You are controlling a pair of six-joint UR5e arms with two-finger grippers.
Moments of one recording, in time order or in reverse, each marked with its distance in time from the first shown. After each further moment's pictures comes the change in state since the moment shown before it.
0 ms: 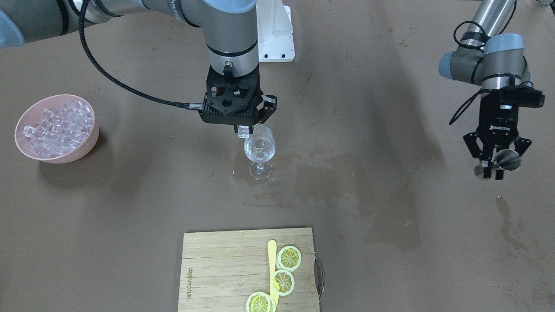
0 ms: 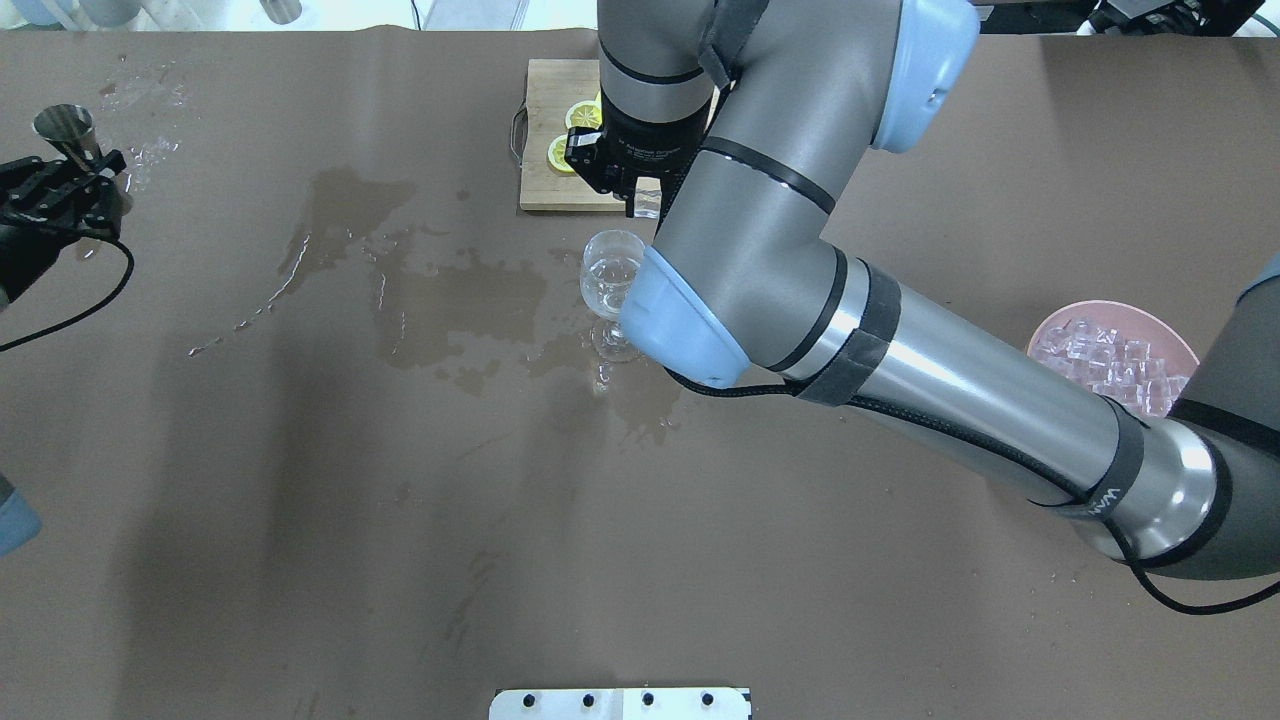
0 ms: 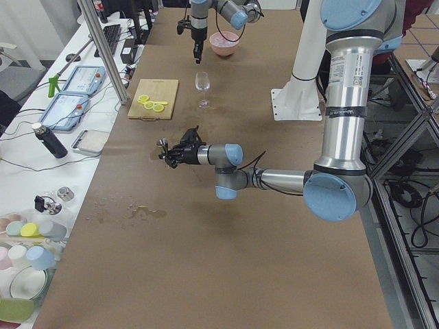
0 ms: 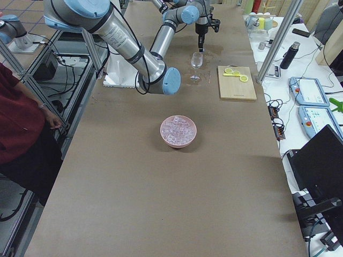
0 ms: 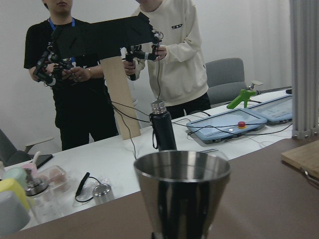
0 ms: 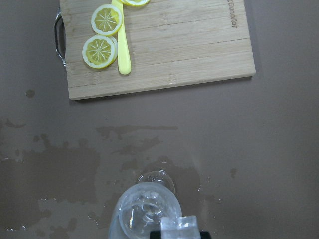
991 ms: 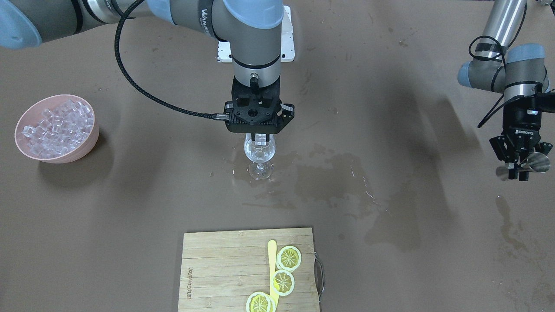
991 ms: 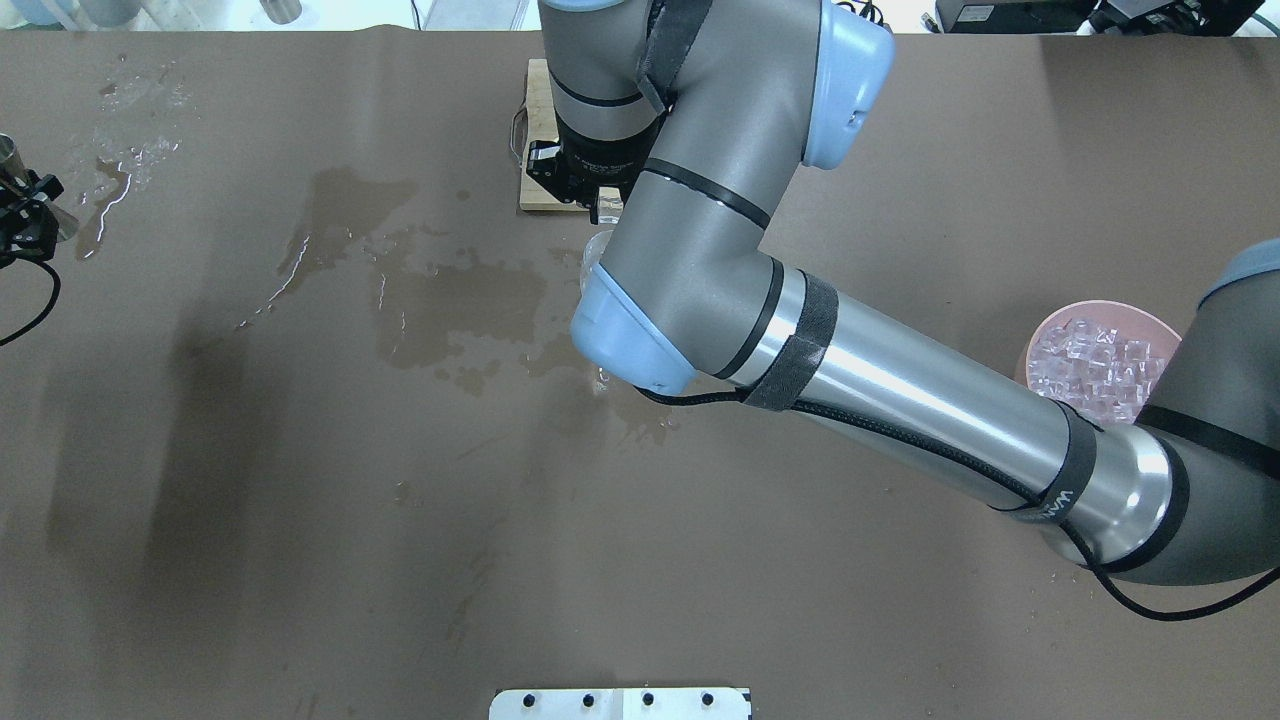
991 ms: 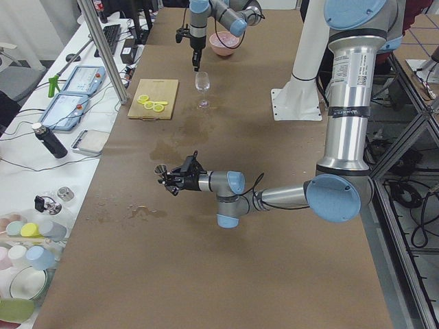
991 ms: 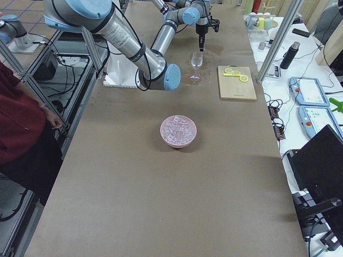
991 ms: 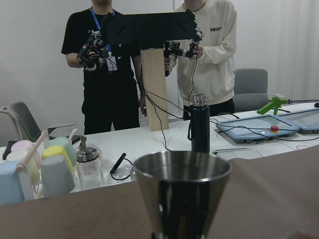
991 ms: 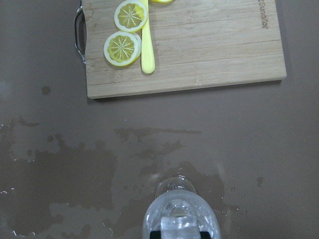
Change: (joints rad) left arm -0.022 -0.007 0.225 -0.231 -0.009 -0.131; right arm -0.026 0.027 -0.079 0.075 -0.025 0.009
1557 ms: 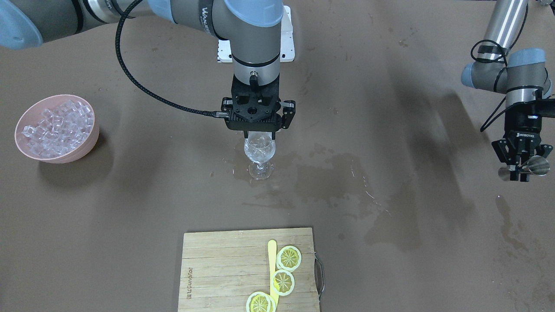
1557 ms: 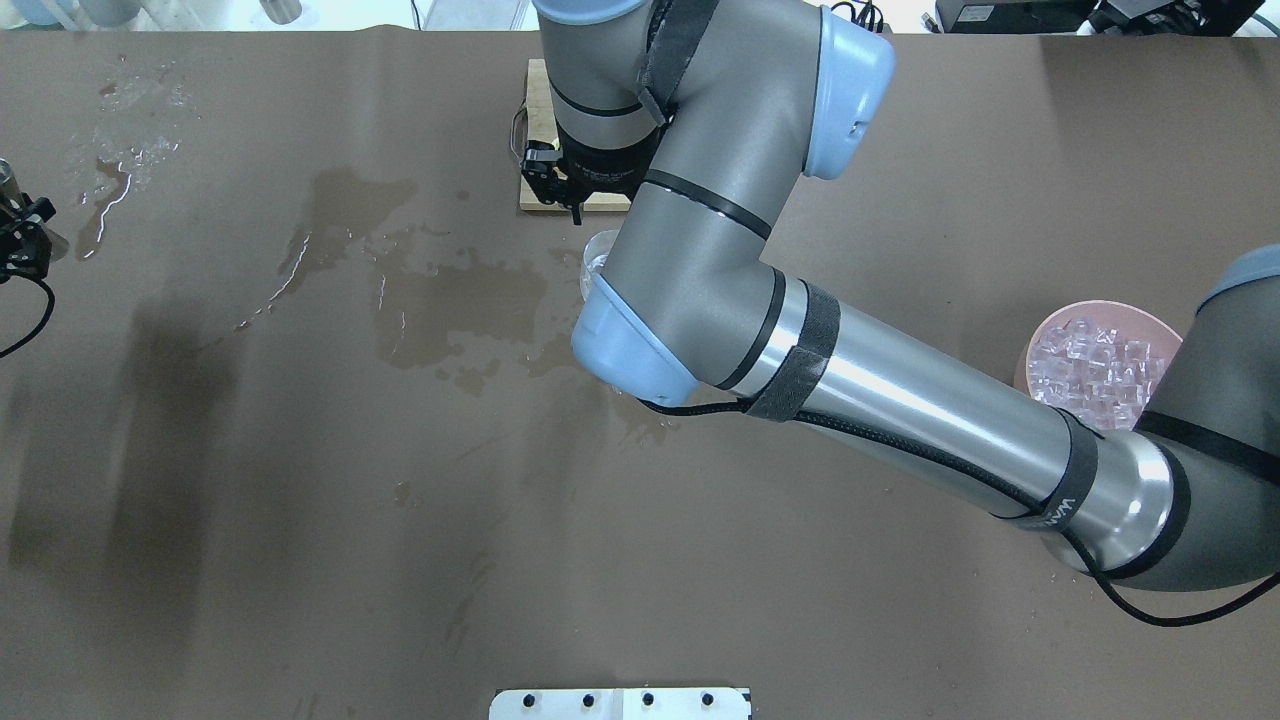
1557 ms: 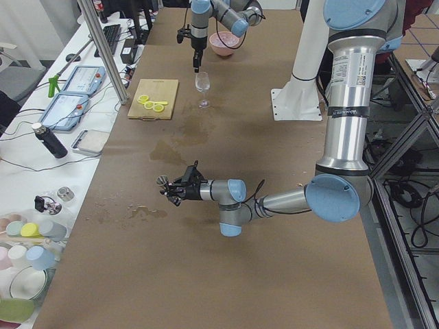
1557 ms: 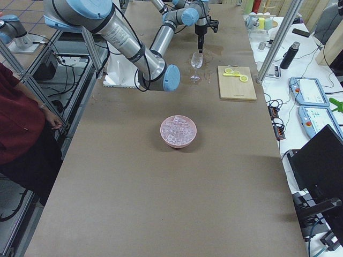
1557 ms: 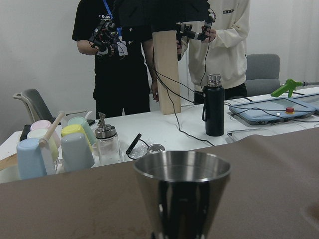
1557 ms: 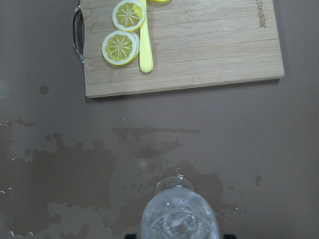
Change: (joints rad) left arm 0.008 -0.002 0.068 -0.005 -0.005 -0.007; right arm -0.007 -0.004 0.013 -0.007 -0.017 0.006
